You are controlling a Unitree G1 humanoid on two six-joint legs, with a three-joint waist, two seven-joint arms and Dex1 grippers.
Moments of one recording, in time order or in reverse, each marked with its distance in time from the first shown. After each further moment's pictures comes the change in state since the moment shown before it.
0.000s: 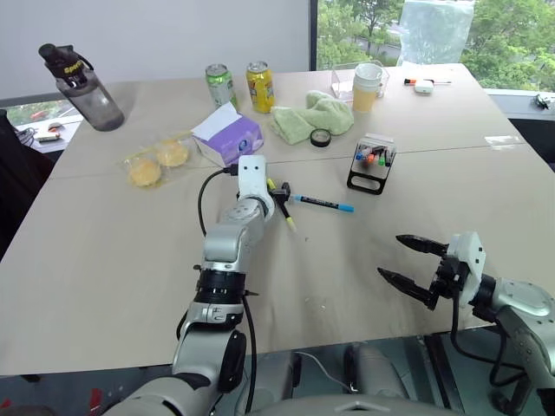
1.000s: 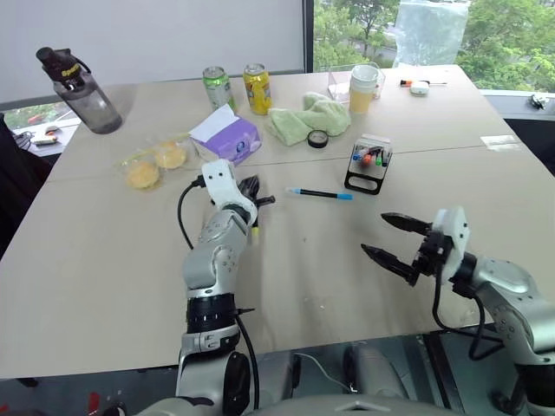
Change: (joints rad) left arm 0.181 -0.066 0.149 -0.282 -0.305 -0.246 -0.304; right arm -0.215 0.061 0.101 -0.053 0.059 0.231 -0.103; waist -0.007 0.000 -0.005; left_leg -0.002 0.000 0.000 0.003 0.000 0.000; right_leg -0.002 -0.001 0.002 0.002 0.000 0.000
